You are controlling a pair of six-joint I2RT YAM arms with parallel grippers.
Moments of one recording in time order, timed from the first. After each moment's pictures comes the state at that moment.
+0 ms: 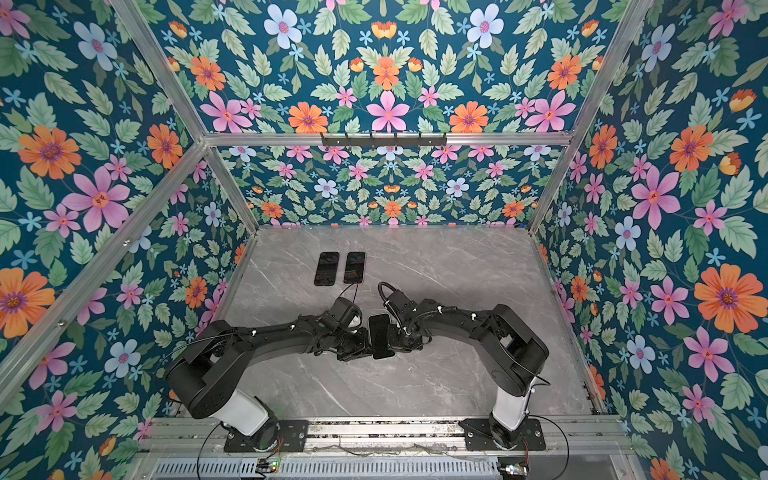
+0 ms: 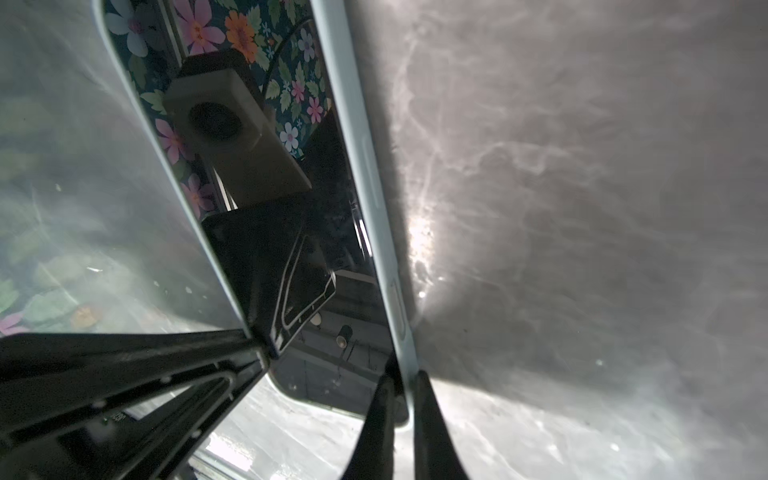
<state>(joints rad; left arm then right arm) -0.73 1.61 0.71 -0.22 0.41 -0.93 0.79 1.78 1.04 -0.53 -0.25 0.83</state>
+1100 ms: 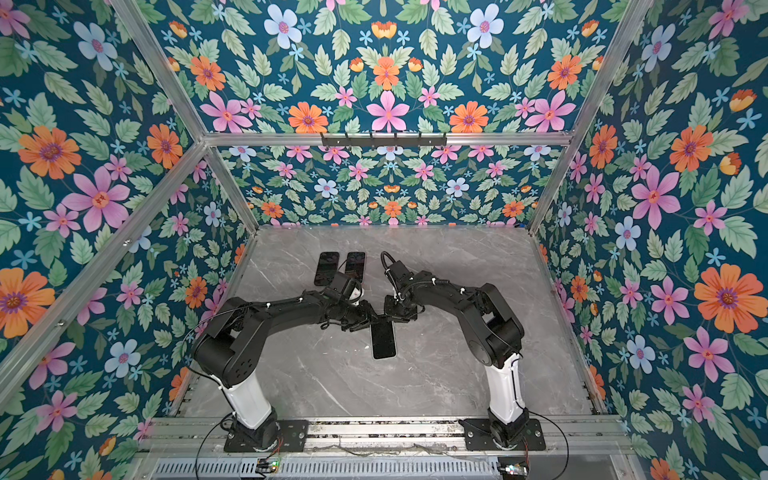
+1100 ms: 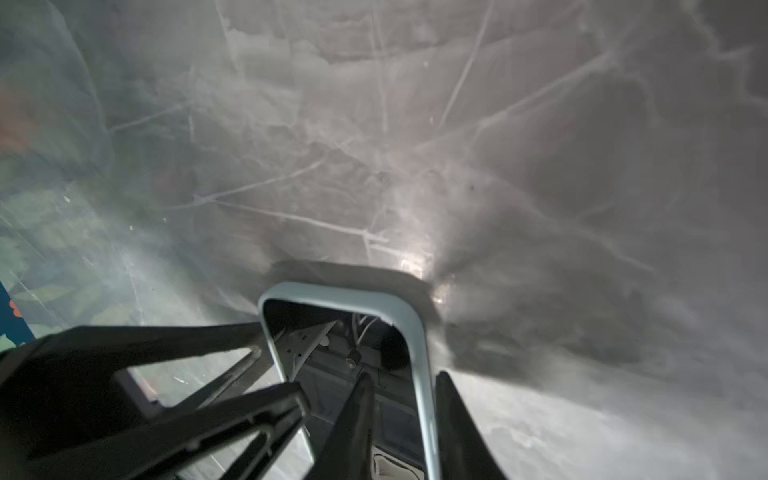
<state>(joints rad) -0.58 1.80 0.96 -0.23 0.41 -0.77 0.64 2.01 1.38 -0.61 -0.28 0.69</state>
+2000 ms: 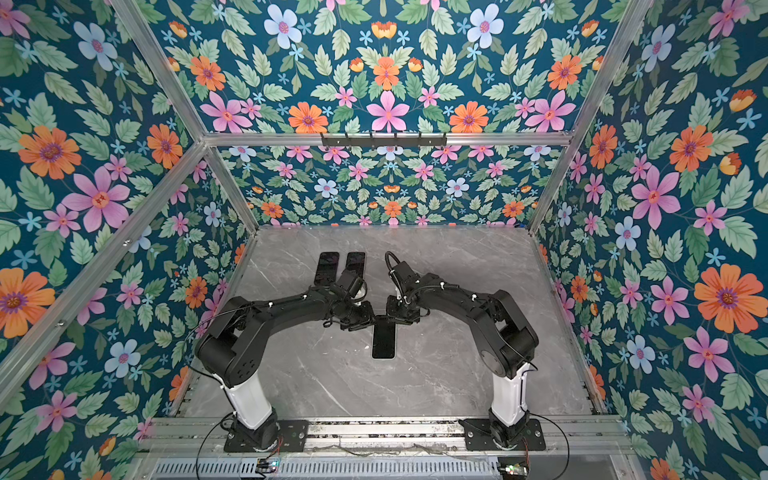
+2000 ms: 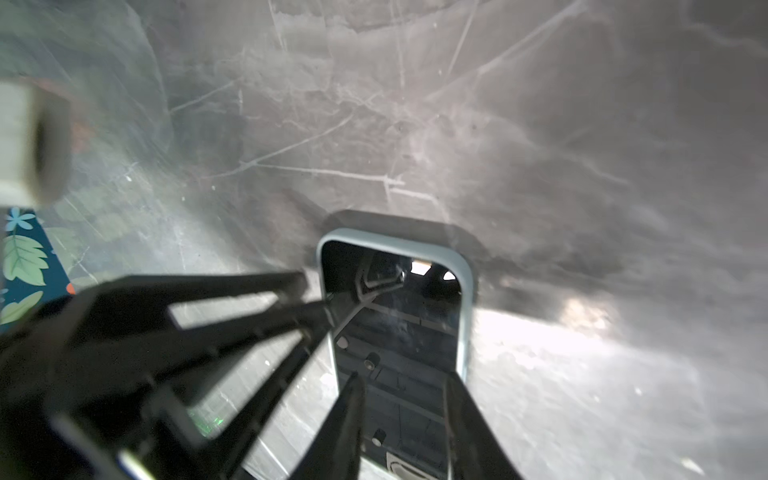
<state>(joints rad) -0.62 1.78 1.05 -0.43 0.26 -0.74 0.64 1.85 1.26 -0.60 -0.28 0.74</state>
